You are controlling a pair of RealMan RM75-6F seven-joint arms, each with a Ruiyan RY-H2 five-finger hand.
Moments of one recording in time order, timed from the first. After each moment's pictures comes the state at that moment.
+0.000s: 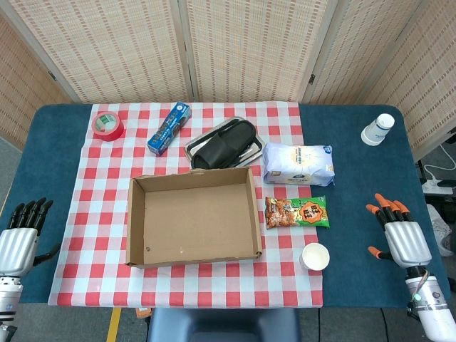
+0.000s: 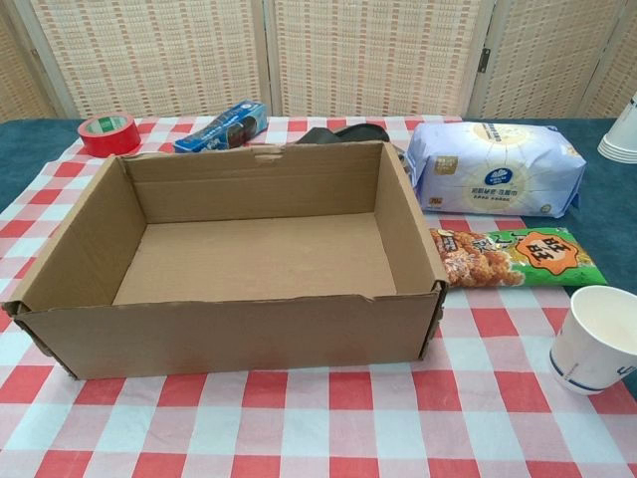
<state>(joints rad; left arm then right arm) -0.17 -1.20 -0.08 -1.46 1.44 1.41 0.04 0.18 -1.22 0.05 -1.46 -1.43 1.31 -0.08</state>
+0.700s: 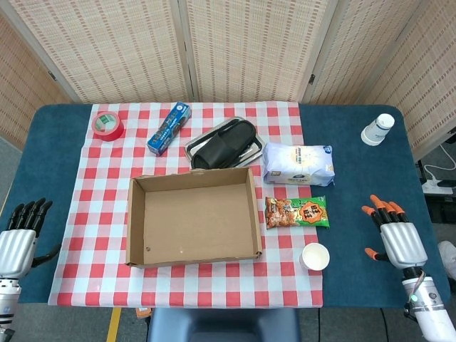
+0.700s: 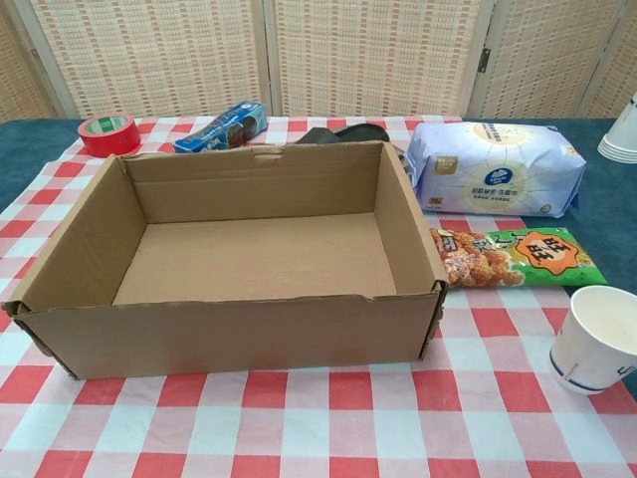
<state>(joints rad) -0.16 -1.19 -0.07 -1.46 1.45 1.44 0.01 0.18 -1.21 0.04 -1.48 -1.45 1.31 -0.09</state>
